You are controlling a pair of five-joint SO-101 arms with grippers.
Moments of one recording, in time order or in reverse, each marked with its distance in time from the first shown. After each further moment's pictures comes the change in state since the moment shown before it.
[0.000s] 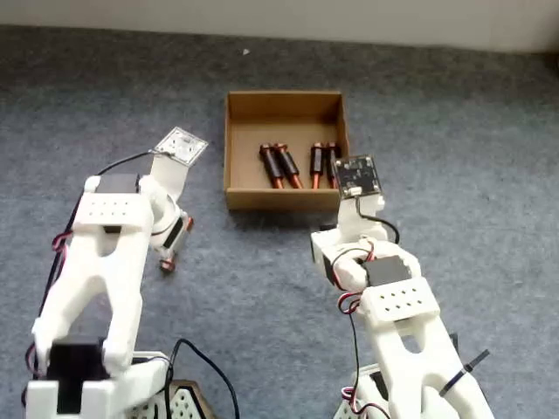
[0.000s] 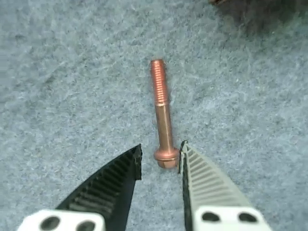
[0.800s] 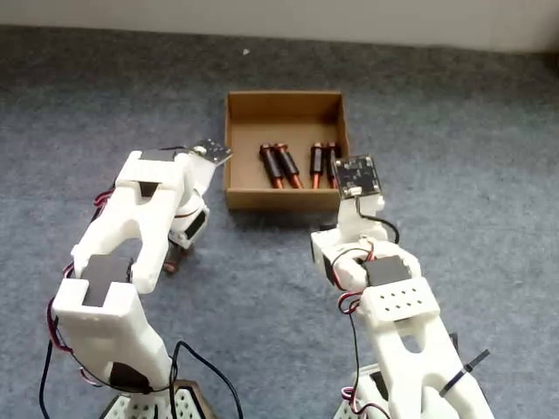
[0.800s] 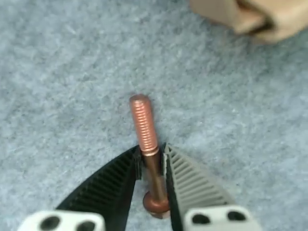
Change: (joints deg) left arm 4.3 28.4 -16.5 2.5 -0.3; right arm 0.0 0.0 0.0 0.0 0.0
